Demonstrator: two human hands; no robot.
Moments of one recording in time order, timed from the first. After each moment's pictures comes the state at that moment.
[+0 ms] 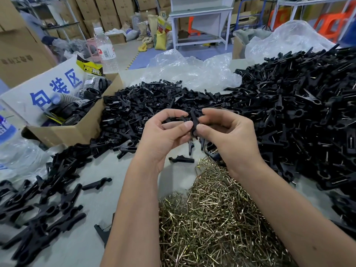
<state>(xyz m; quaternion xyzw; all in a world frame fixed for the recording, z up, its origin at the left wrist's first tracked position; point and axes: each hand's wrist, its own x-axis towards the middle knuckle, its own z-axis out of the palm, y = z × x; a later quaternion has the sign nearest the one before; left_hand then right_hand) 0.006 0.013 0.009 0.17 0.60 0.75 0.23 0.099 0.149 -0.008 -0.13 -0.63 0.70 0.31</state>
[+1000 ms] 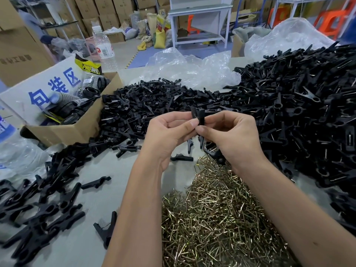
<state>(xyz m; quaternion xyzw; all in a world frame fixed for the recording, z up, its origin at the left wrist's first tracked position) 0.013 0.021 0.007 0.19 0.59 0.75 0.23 0.103 0.156 -0.006 -0.15 -0.68 0.65 0.30</state>
